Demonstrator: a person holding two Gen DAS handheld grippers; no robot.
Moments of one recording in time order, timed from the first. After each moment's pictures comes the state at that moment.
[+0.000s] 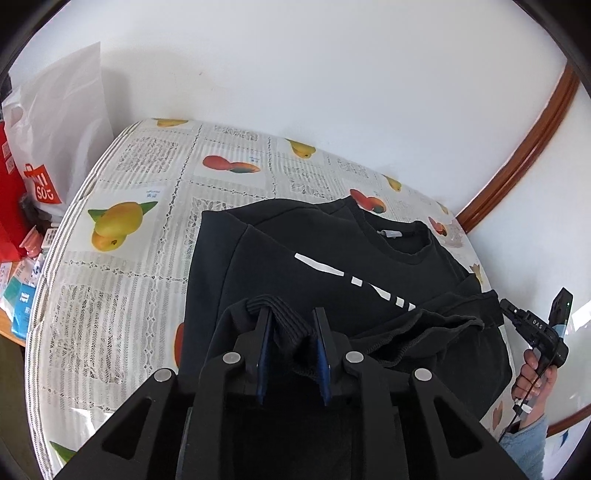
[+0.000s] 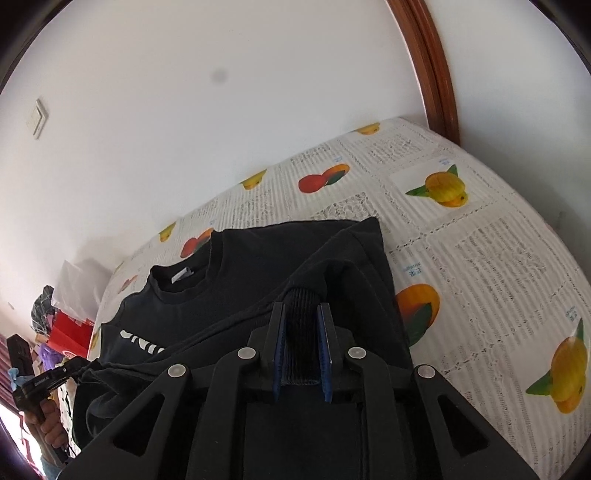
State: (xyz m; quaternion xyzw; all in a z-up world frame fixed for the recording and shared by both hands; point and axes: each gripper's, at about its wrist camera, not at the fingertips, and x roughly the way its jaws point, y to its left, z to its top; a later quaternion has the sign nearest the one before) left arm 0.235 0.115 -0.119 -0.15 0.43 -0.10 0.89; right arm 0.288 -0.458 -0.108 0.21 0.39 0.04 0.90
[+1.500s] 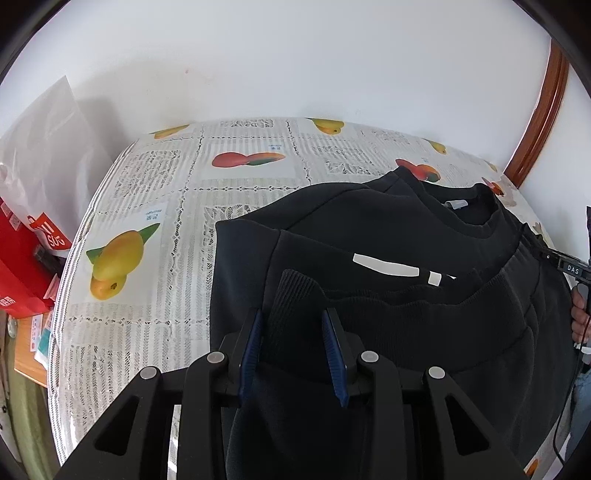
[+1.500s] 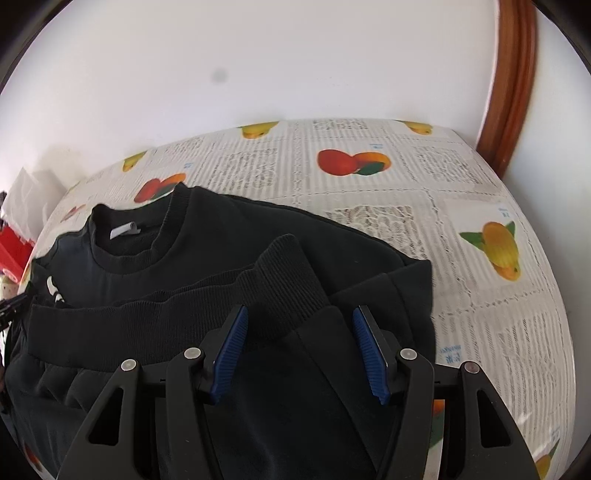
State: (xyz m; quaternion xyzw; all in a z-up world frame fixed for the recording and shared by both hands) left arm 0.285 0.102 -0.164 -0.02 0.46 -0.03 0.89; right arm 0.379 -0.403 -0.152 0.02 0.47 0.05 0.88
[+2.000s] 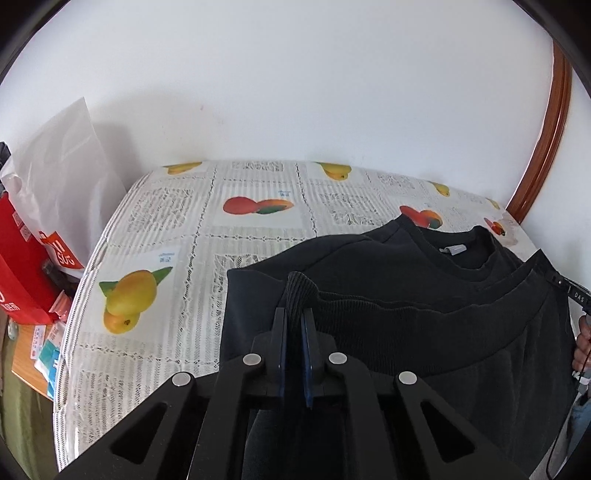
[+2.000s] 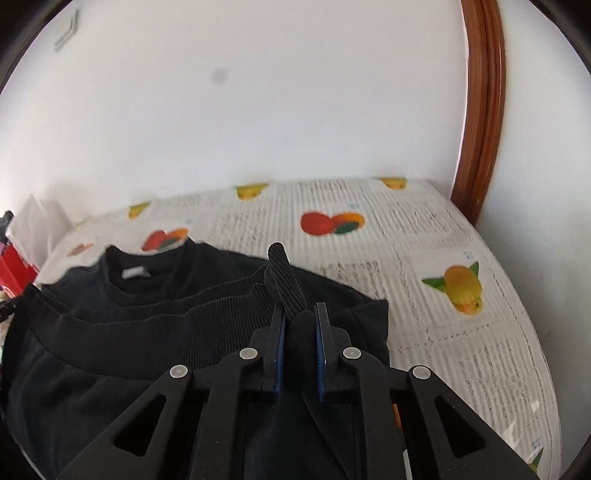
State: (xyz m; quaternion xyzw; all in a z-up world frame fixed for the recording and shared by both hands) left arm 0.296 0.105 -0.147 -0.05 0.41 -0.01 0.91; right arm 0.360 -0.420 -0.123 0.02 0.38 0.03 0.92
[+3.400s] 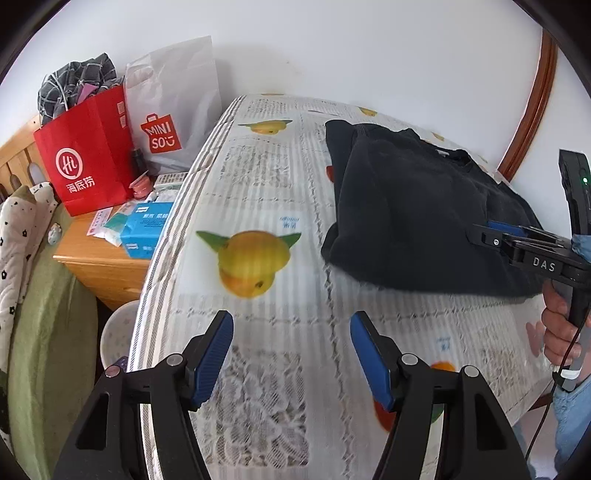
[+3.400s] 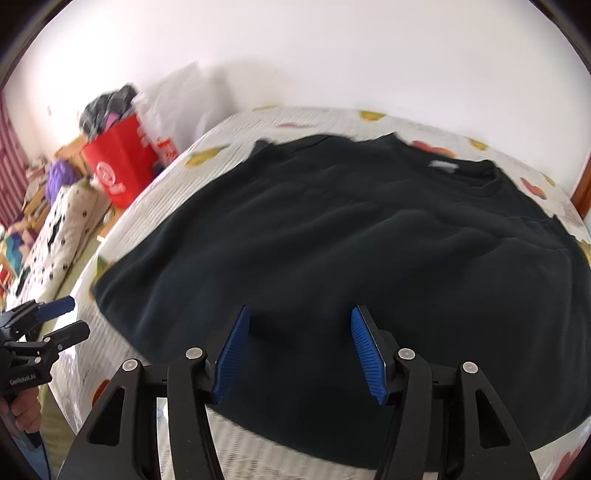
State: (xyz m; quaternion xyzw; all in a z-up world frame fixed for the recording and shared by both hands) left arm 0.036 0.187 -0.175 -0.07 0.44 0.02 0.89; right arm 0.179 -0.111 -0.141 -0.07 0.44 0.20 0.87
